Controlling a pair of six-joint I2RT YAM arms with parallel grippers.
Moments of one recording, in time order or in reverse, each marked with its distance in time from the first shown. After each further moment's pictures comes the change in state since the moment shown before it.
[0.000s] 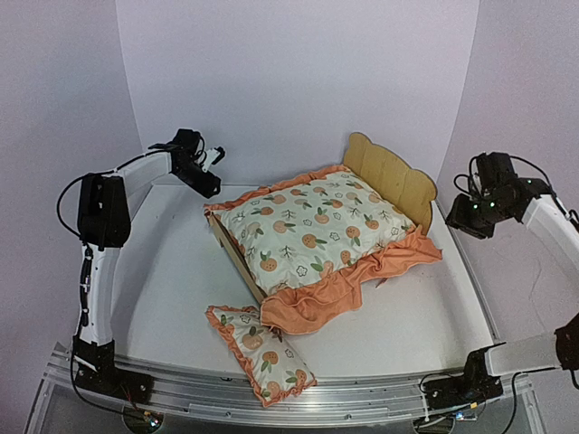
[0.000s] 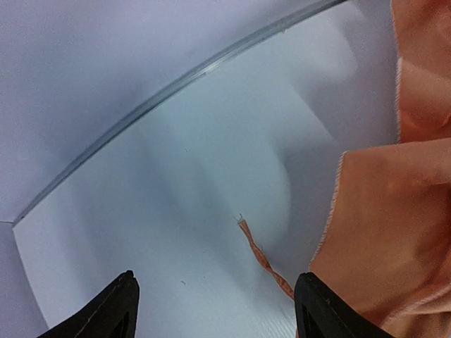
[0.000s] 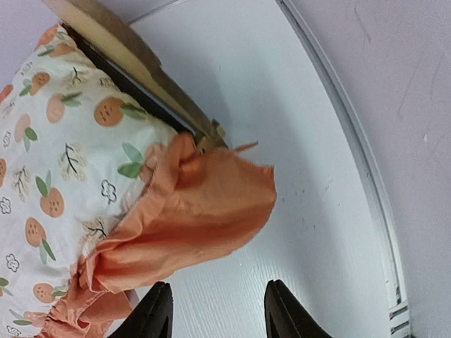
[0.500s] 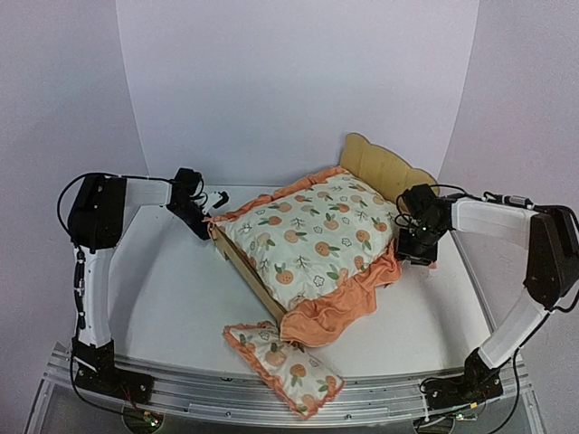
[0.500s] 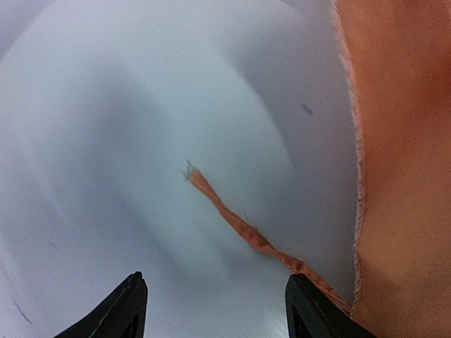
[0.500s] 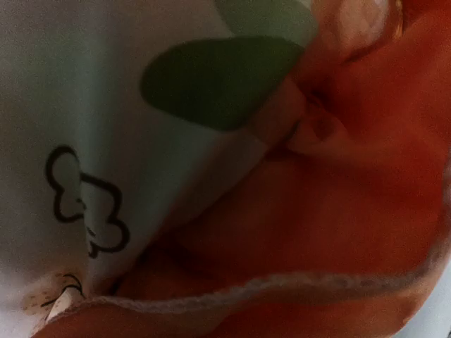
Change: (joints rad) left arm -0.008 -0.056 -0.427 0.196 0.107 0.110; right arm 0.242 0.393 -0.113 0.214 0.028 0.152
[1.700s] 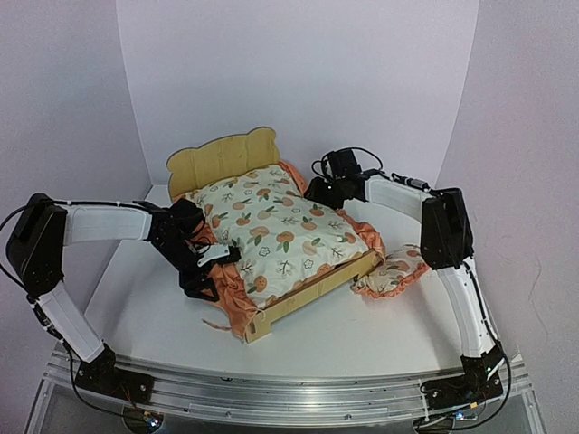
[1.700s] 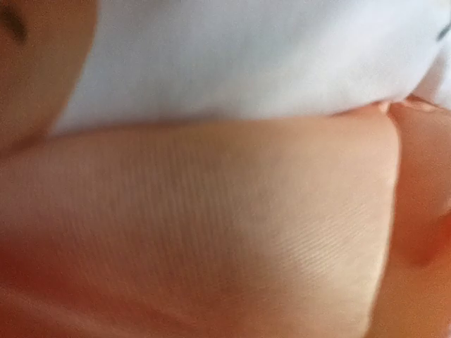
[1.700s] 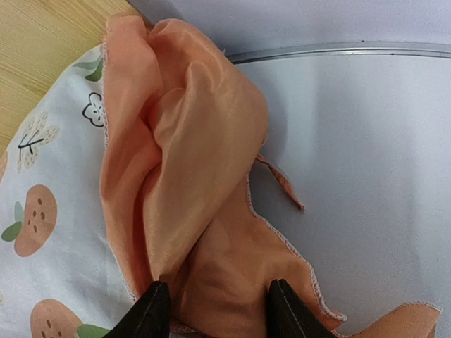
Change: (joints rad) left arm -0.277 -0.627 -0.683 -0.226 0.222 0.193; right arm 0.167 0.870 1.080 0.315 -0.215 -0.007
